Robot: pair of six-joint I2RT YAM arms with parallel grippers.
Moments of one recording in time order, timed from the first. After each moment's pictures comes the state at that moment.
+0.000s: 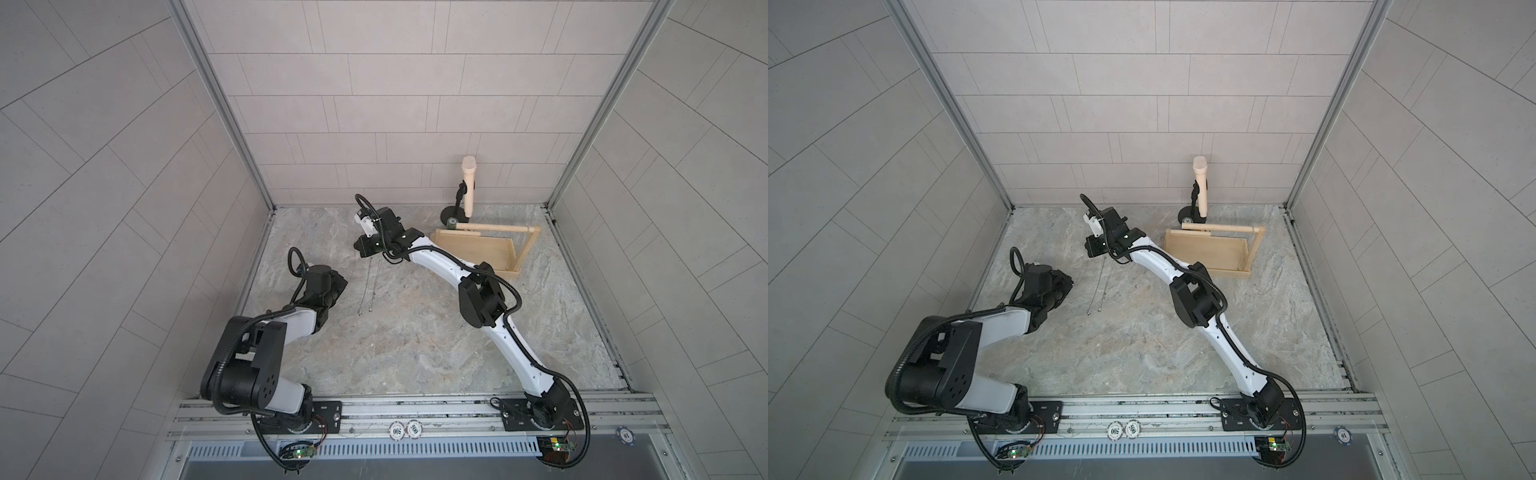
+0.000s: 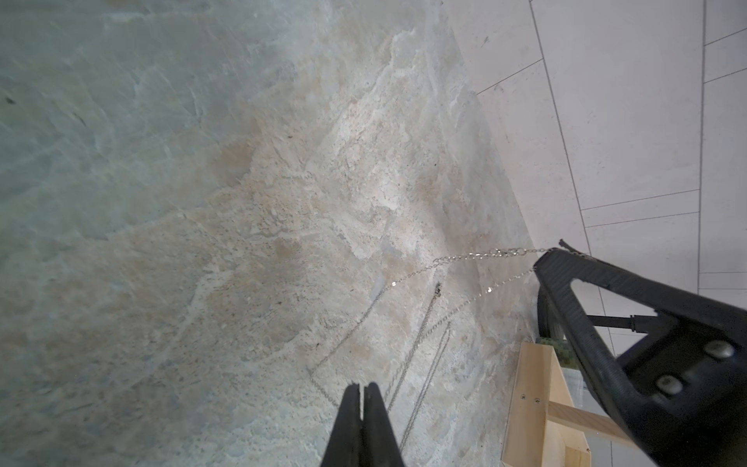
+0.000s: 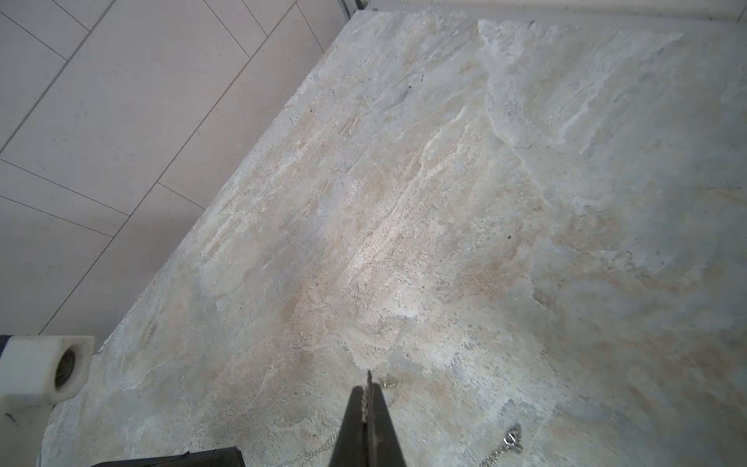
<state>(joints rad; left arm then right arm) -0.15 1.48 0.49 0.37 -0.01 -1.04 0.67 2.60 2.38 -0.41 -0.33 0.31</state>
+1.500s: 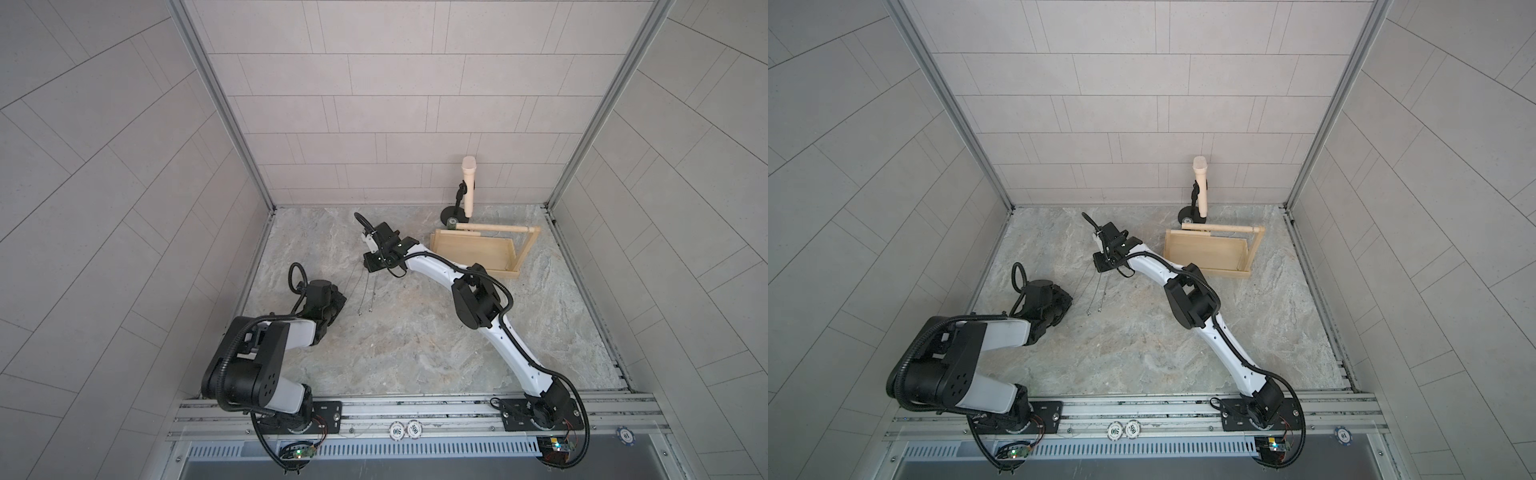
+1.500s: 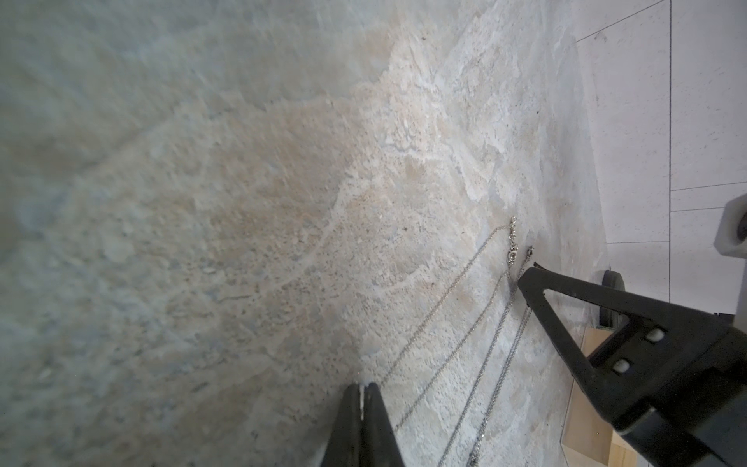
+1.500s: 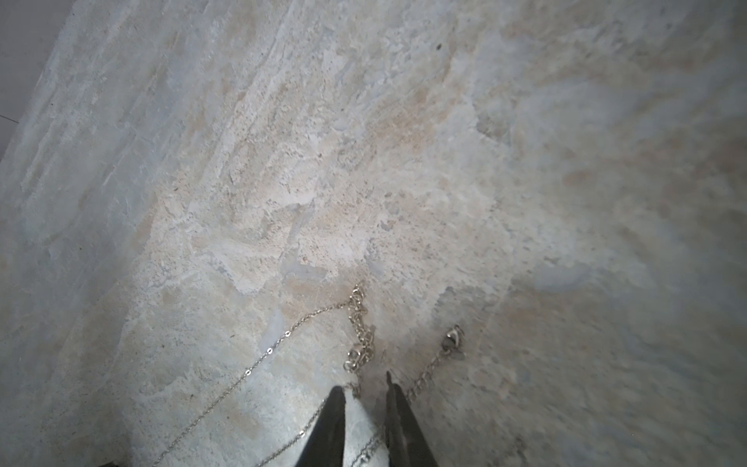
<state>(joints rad) -0.14 1.47 0.36 0.37 0.00 -1.09 0.69 2.63 2.33 -0.57 -0.18 0.31</state>
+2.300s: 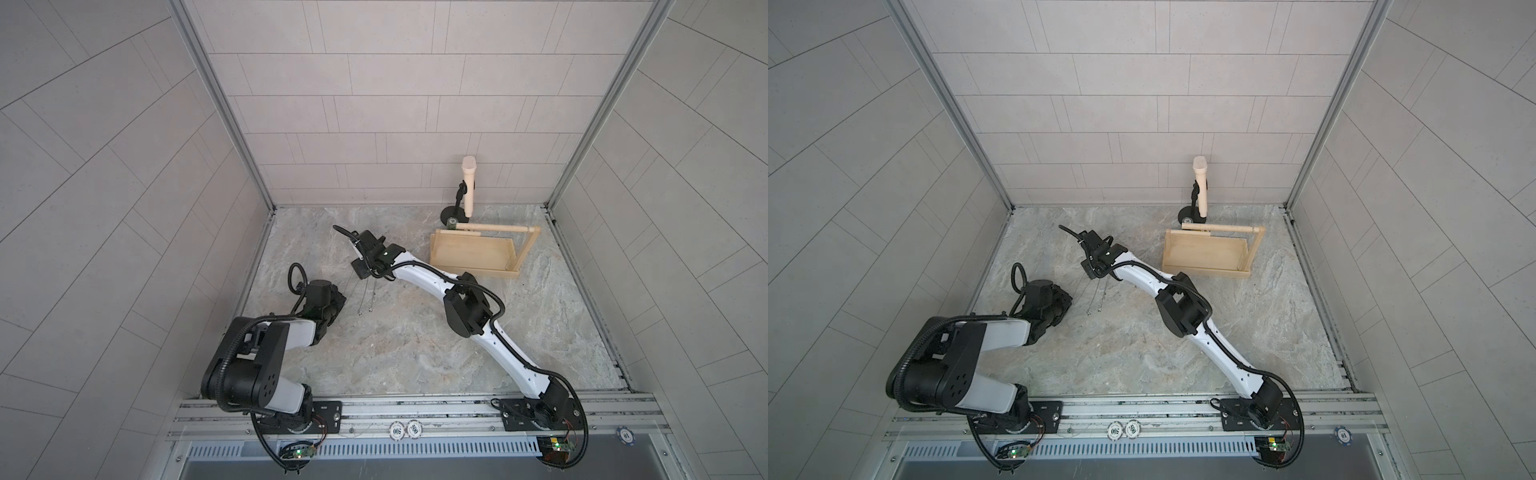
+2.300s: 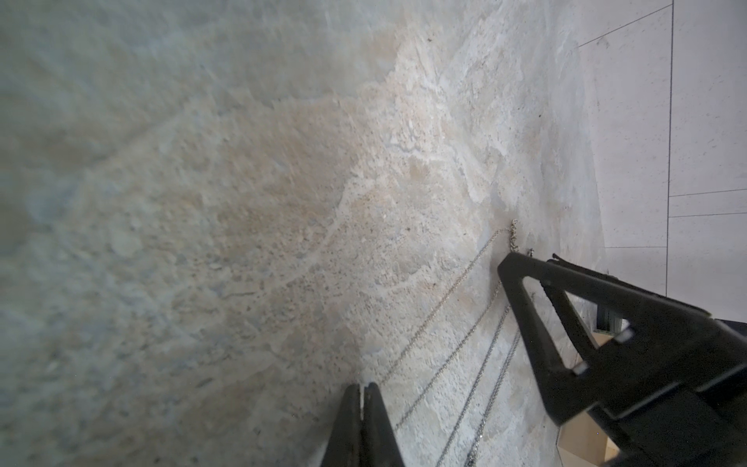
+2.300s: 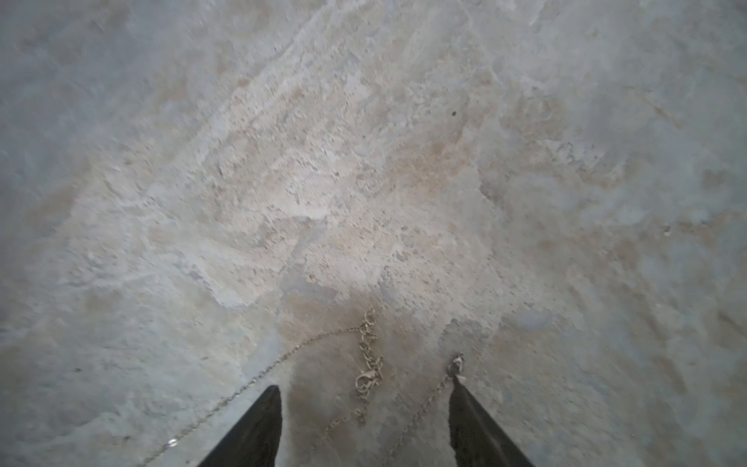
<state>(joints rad) -0.14 1.47 0.36 0.36 0.00 -1.11 0.78 2.70 2.47 -0.64 0.16 0.09</state>
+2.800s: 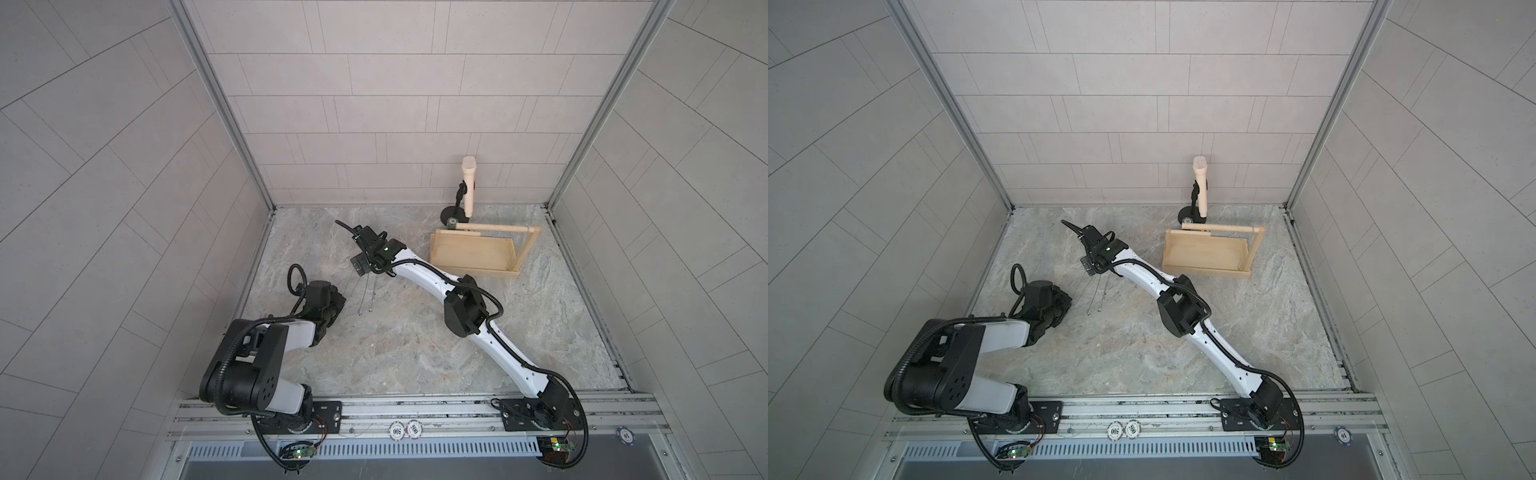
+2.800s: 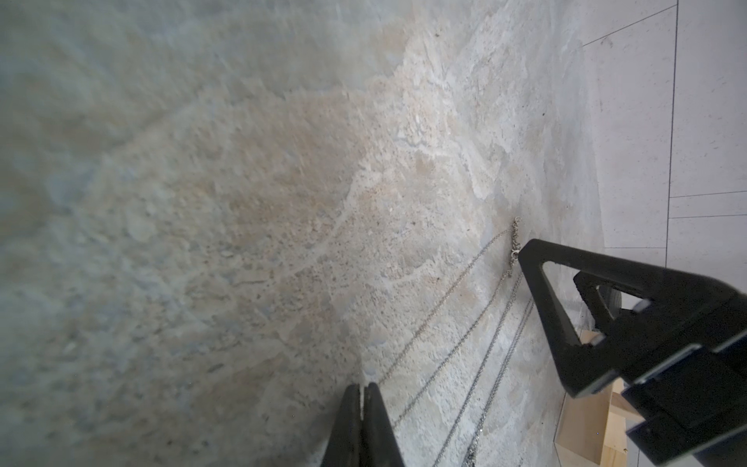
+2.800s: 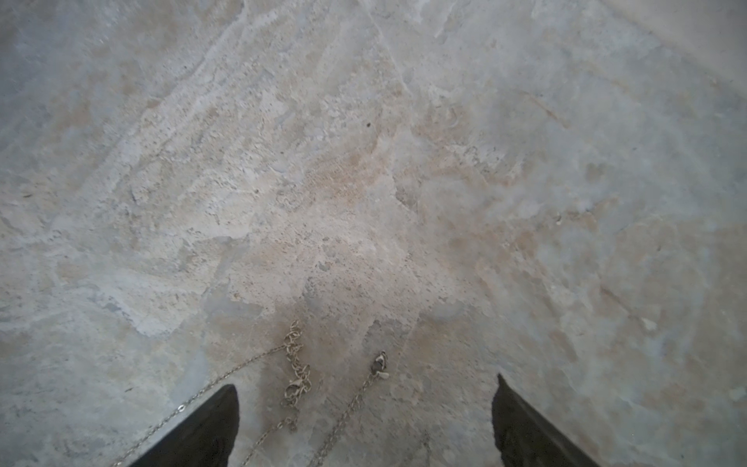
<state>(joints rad) -0.14 1.45 0.35 0.35 0.01 -1.12 0.77 2.77 2.65 -0.78 0.26 0.14</state>
